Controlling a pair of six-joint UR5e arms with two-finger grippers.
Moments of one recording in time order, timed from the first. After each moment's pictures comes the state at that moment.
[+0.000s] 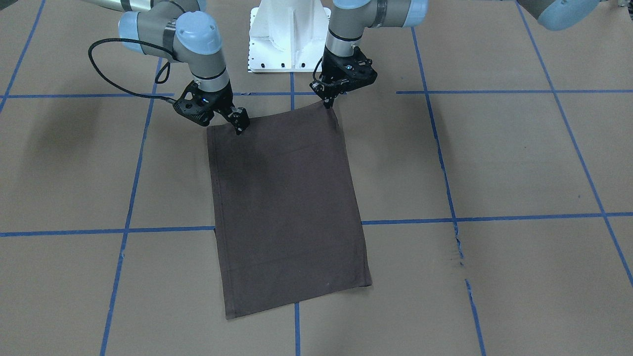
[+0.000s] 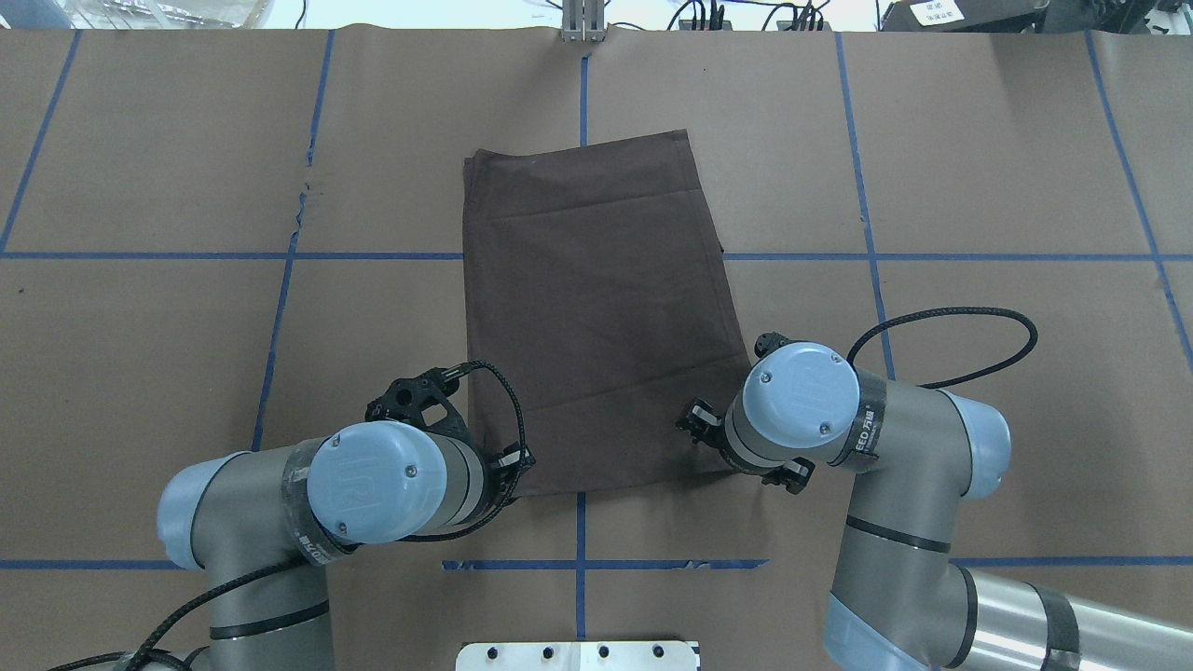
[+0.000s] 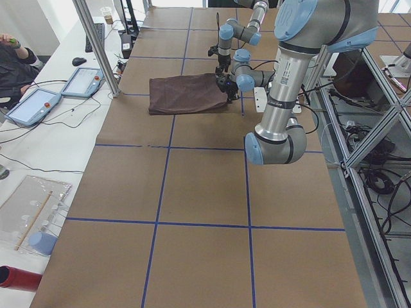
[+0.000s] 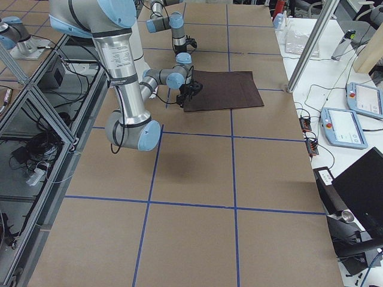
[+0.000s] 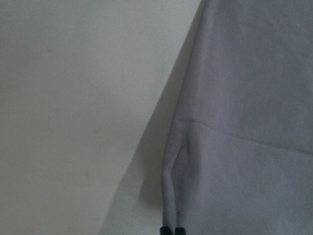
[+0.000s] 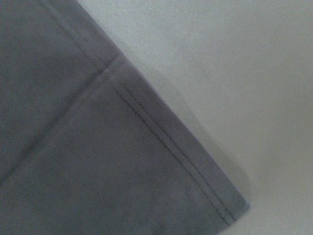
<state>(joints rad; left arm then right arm) -0.26 -2.06 -1.92 -1.66 -1.63 -1.89 0.37 -1.19 1.85 -1.52 1.79 1.85</state>
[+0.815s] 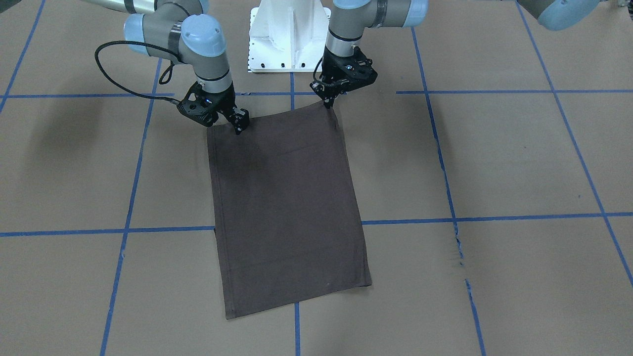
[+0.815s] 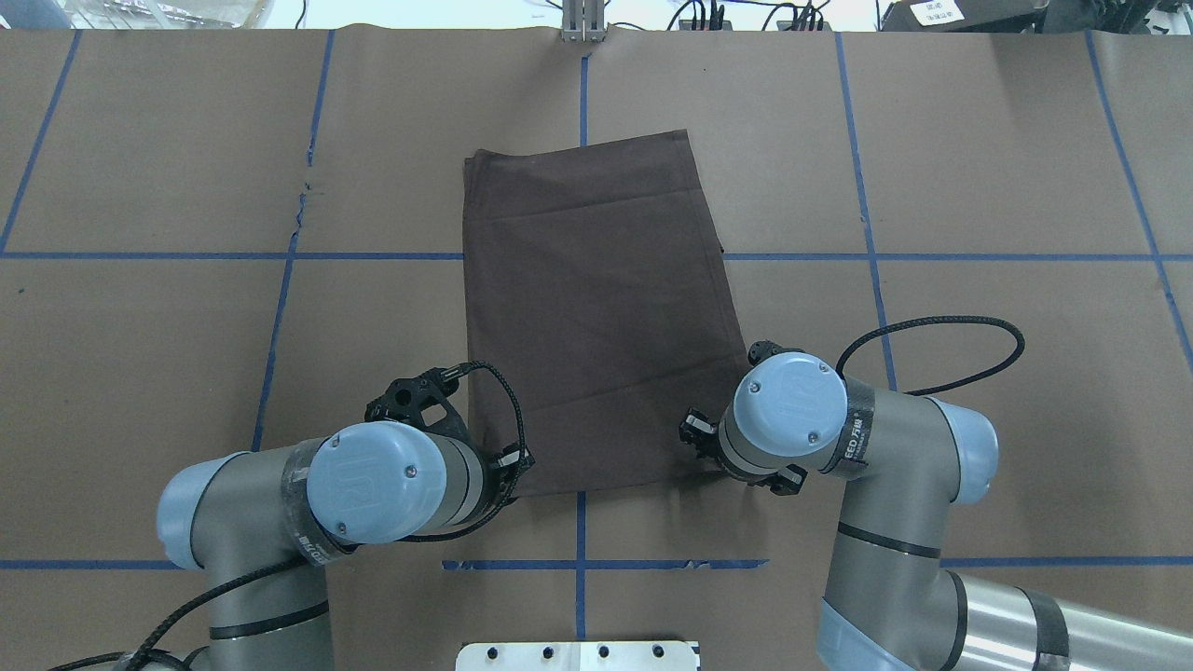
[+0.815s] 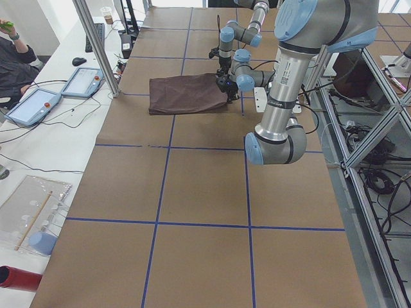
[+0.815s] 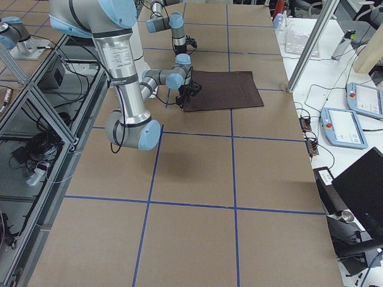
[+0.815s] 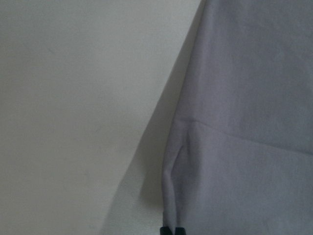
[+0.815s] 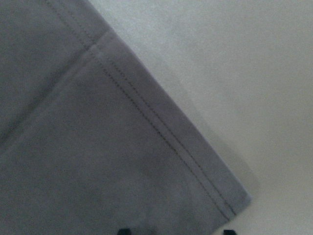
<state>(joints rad) -0.26 -2.06 -1.92 -1.66 -1.63 -1.89 0.36 -1.18 1.83 -1.52 1.79 1.85</state>
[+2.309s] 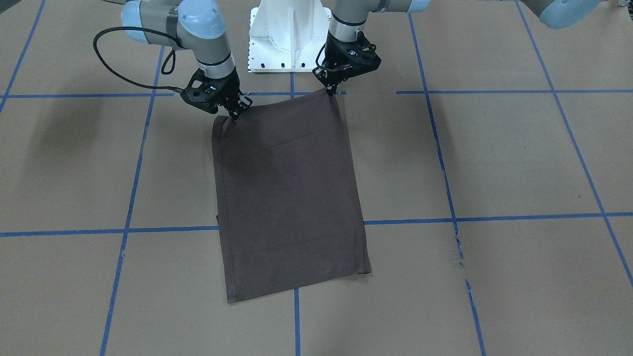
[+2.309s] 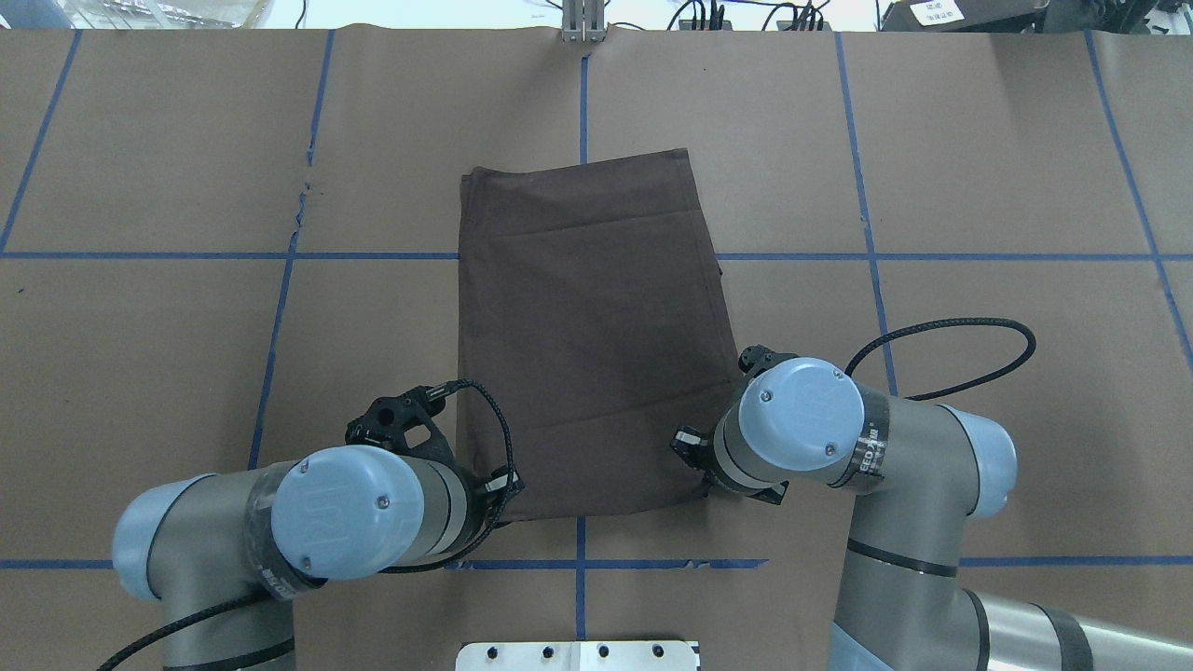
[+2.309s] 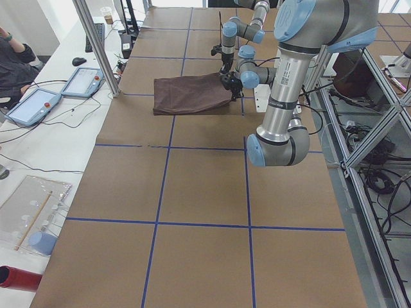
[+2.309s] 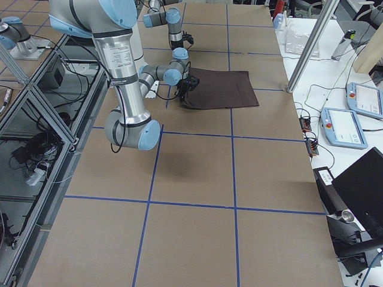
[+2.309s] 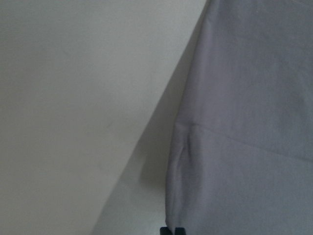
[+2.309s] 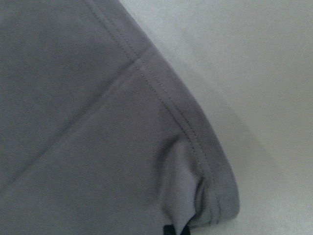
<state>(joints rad) -0.21 -2.02 -2.03 -1.59 -1.63 -1.90 0.33 -1.19 1.93 -1.52 1.81 1.84</state>
